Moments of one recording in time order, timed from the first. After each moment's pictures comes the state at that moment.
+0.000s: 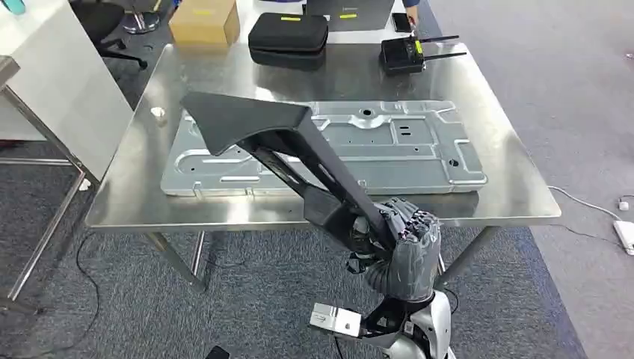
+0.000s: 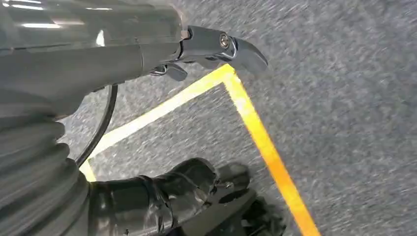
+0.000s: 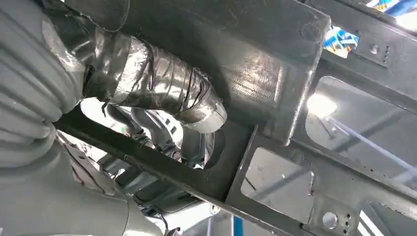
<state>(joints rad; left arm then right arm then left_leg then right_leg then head) -0.10 -0.20 0.81 -0.20 -1.28 0.09 -0.45 -0.14 0.07 0.57 -1.62 0.97 -0.70 -0.48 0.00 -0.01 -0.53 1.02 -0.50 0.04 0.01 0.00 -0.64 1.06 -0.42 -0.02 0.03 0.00</state>
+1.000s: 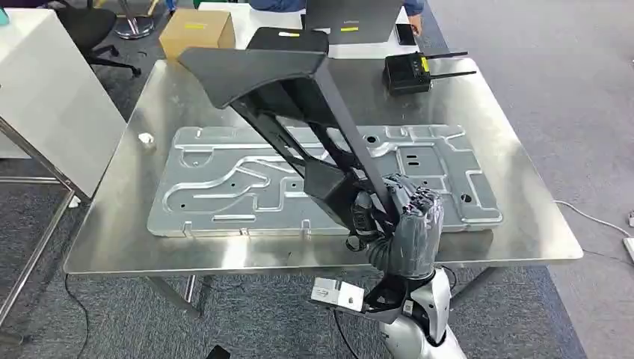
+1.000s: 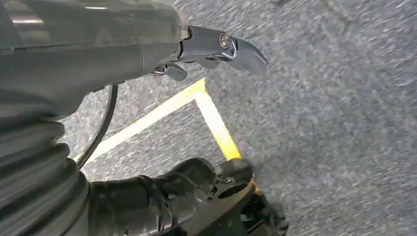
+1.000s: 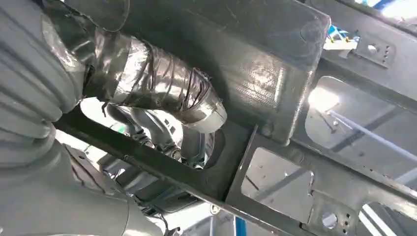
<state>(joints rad) -0.11 -0.20 0.79 -0.20 -1.29 0.08 -0.44 -0.24 0.06 0.58 -1.61 0.95 -0.70 -0.41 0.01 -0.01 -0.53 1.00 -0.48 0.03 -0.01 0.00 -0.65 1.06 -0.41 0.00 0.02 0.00</state>
